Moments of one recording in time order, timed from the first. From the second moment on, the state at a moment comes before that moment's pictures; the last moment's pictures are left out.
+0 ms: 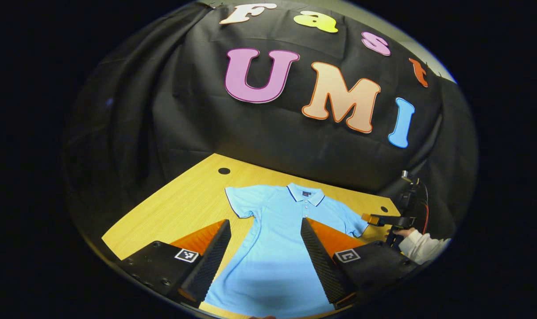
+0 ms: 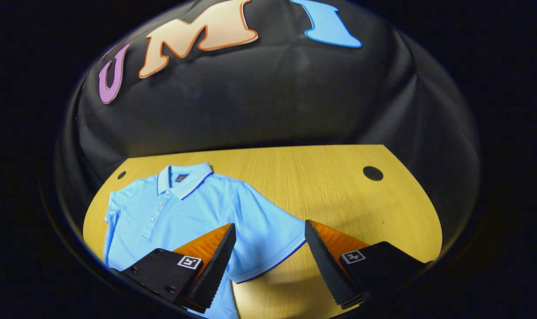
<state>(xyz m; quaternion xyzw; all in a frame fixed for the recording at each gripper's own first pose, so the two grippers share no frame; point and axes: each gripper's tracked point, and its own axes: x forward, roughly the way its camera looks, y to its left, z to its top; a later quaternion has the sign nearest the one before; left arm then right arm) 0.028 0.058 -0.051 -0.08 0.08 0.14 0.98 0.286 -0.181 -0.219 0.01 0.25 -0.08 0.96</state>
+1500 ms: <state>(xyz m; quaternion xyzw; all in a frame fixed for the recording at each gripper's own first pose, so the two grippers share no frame) 0.032 0.040 -0.083 -0.09 0.11 0.10 0.98 0.327 -0.051 -0.199 0.09 0.19 0.07 0.98</state>
